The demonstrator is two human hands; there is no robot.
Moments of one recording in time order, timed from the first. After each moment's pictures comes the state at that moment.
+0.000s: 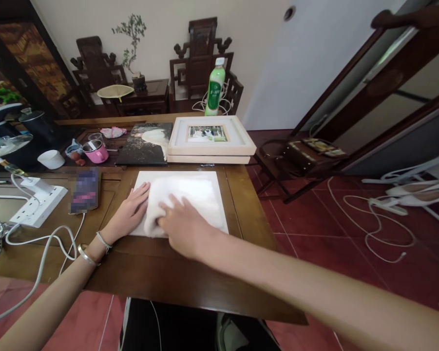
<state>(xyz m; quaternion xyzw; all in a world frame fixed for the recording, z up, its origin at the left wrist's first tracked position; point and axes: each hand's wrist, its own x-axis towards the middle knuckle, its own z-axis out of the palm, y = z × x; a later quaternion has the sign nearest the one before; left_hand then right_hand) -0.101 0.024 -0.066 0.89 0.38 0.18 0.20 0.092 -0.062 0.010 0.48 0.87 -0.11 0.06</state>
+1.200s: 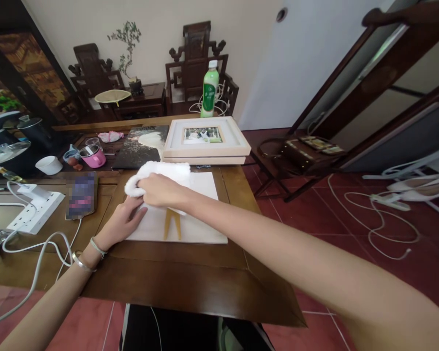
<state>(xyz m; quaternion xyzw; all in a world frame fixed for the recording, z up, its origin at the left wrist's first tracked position) -0.099 0.017 -0.053 0.89 0.35 0.22 0.18 0.084 0.023 0.024 0.49 0.86 -0.16 -0.04</state>
